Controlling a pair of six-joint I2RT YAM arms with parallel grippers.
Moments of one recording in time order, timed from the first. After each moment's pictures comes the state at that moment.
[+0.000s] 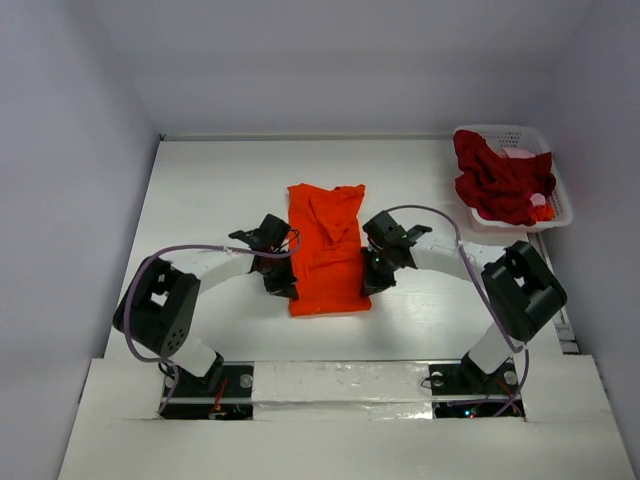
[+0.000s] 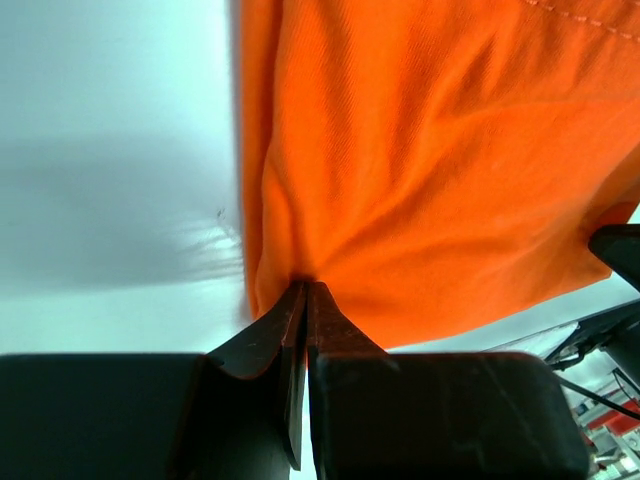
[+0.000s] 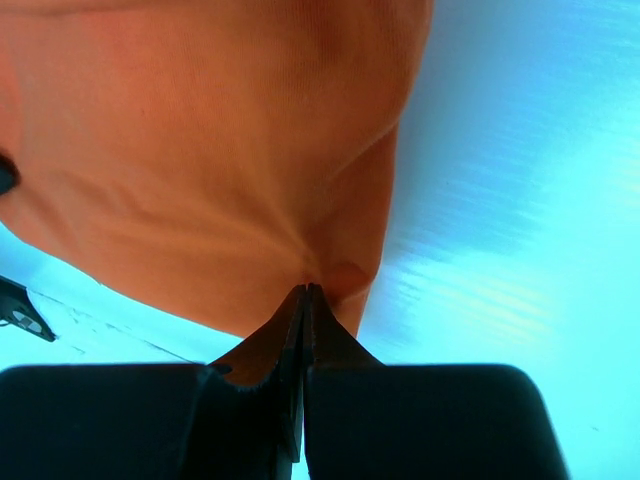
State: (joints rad) left arm -0.53 1.55 0.81 -0.53 0.26 -0.74; right arm 0.66 1.66 0.97 -0.53 -0.26 0.65
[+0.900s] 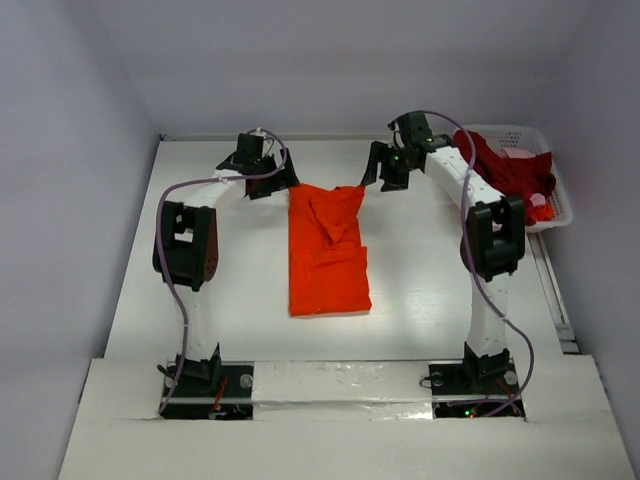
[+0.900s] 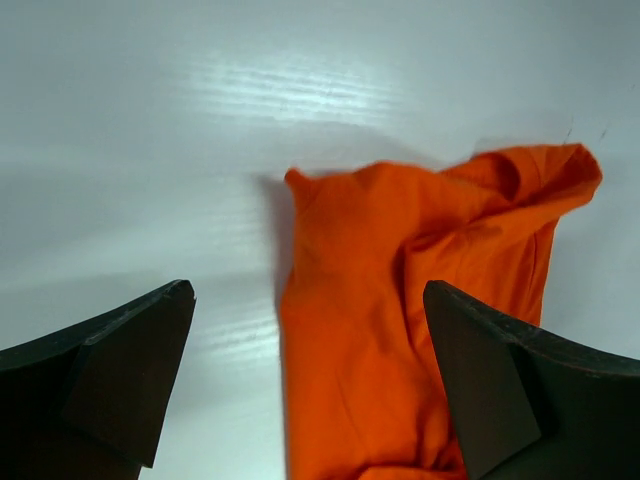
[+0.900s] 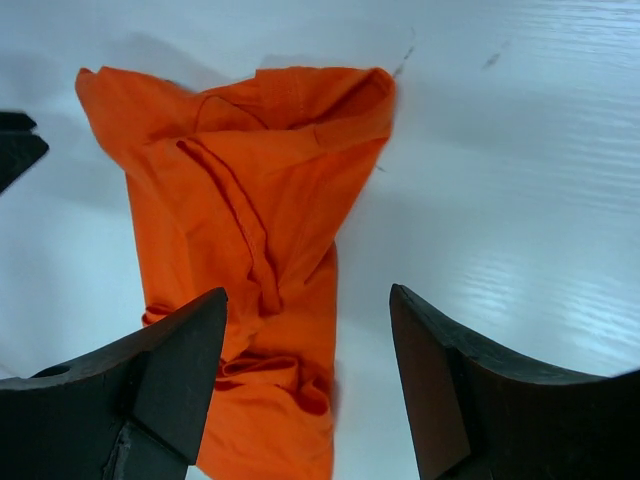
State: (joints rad) left arm -0.23 1.98 1.48 -0.30 0.19 -0.47; right arm 0.27 2.08 1.88 -0.72 -0.32 0.41
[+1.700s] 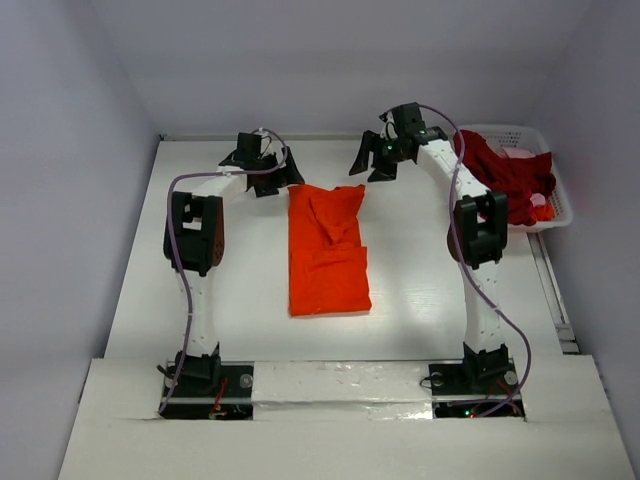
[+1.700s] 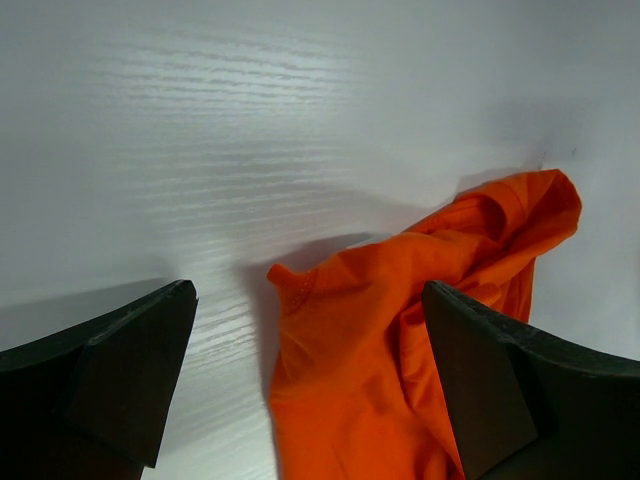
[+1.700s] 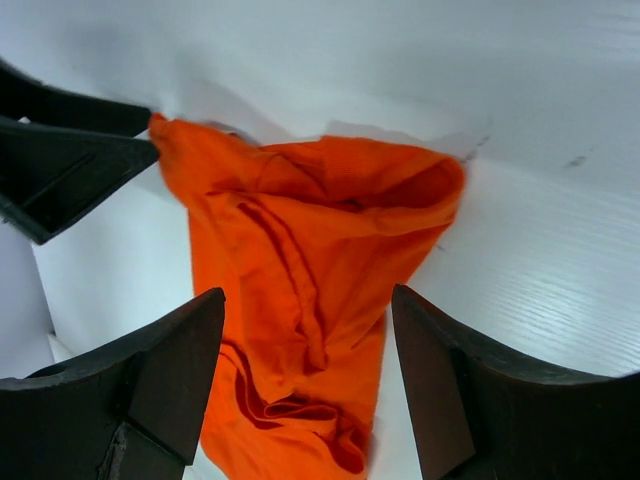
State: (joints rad) left arm -0.18 2.20 1.66 -0.25 0.37 -0.47; right arm 0.27 2.31 2.17 -0.75 -0.49 0.43
